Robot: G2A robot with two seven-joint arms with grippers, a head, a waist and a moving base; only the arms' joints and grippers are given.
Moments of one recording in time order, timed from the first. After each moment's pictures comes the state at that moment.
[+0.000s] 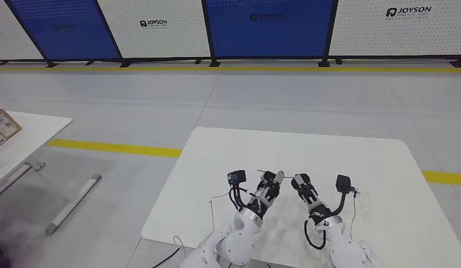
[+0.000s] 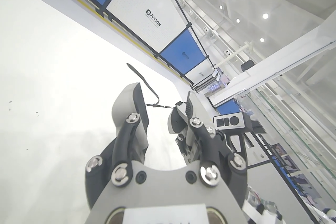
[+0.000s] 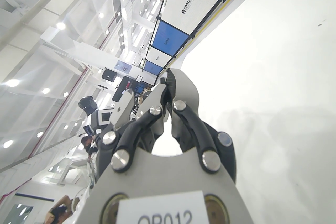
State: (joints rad) left arm 1.44 -1.41 -0.97 -1.55 0.44 0.01 0.22; right arm -1.44 -1.35 1.14 -1.53 -0.23 -0.15 0.10
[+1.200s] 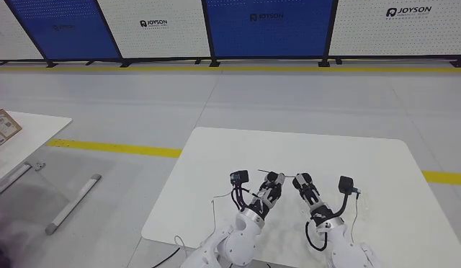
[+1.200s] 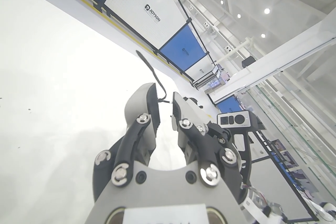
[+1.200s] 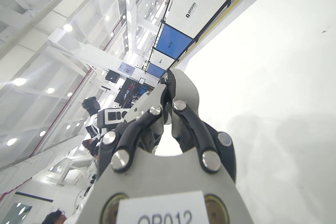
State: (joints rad) left arm 1.44 -1.41 -0.97 -1.56 0.44 0.01 0.19; right arm -1.46 -1.35 1.15 -1.55 -0.24 -0.18 0.09
